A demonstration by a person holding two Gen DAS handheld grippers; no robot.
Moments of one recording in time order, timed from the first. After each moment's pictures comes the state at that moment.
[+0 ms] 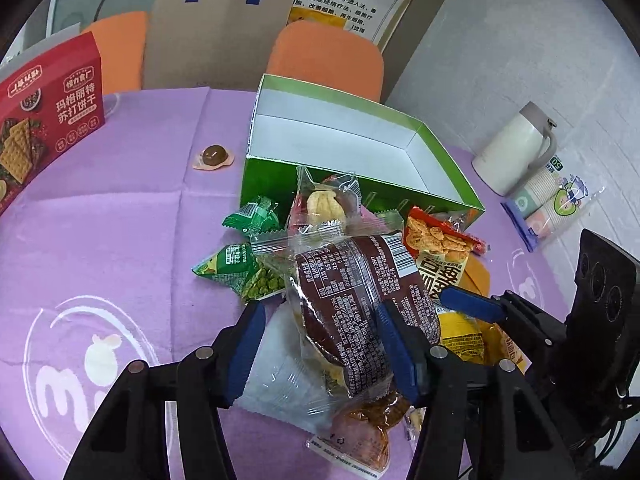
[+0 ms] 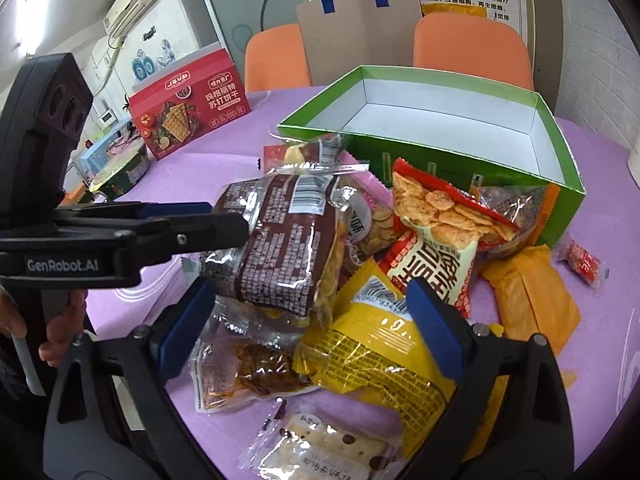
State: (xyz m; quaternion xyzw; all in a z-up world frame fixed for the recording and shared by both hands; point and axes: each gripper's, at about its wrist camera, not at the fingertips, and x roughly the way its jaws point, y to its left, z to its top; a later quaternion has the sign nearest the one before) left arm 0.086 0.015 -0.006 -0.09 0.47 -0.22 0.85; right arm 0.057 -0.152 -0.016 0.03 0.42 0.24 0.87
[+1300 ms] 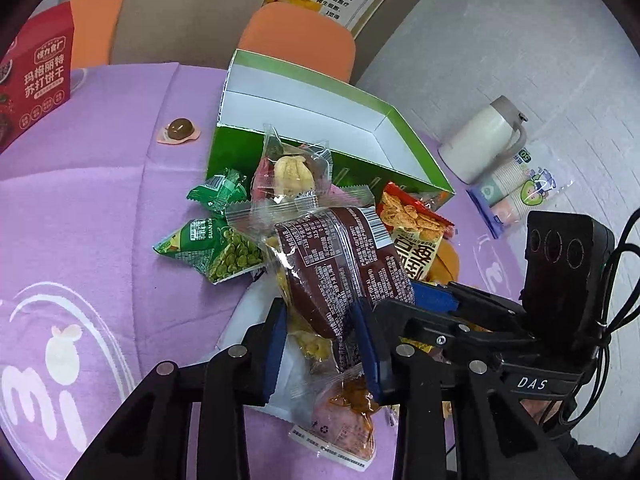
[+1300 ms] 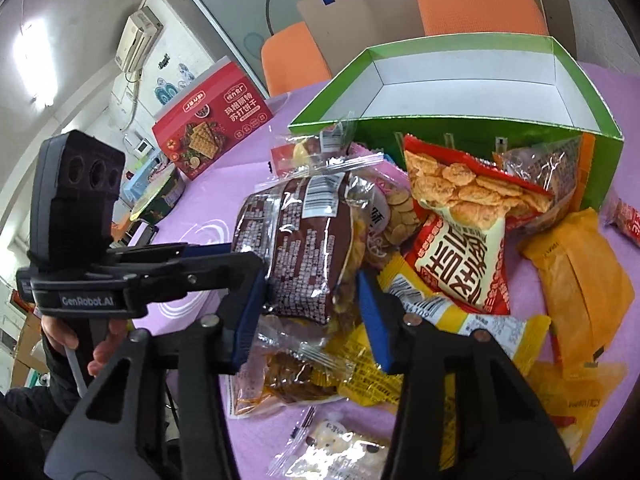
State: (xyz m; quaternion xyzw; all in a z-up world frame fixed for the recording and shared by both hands) left arm 0.085 0.020 -0.017 -0.11 0.48 -0.28 0.82; right arm 0.069 -0.179 -0.025 0.14 0.43 0.29 0.84
